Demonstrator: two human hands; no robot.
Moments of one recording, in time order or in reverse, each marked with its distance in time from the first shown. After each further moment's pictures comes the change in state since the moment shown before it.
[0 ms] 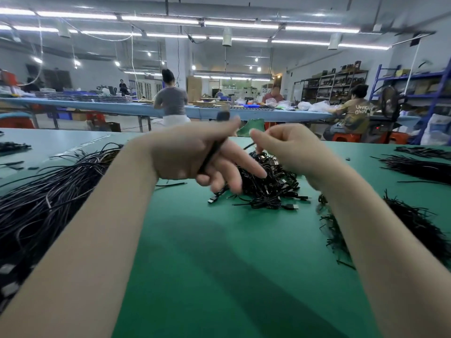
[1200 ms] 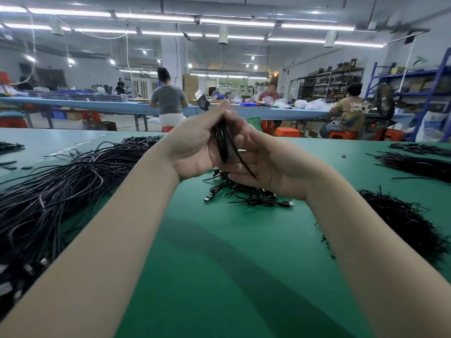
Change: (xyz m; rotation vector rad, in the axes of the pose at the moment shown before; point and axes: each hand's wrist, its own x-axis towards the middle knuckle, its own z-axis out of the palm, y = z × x) left_hand 0.034 -0.006 0.016 -0.697 0.368 0.297; right_hand 0.002 0.008 0.018 0.907 -0.390 0.310
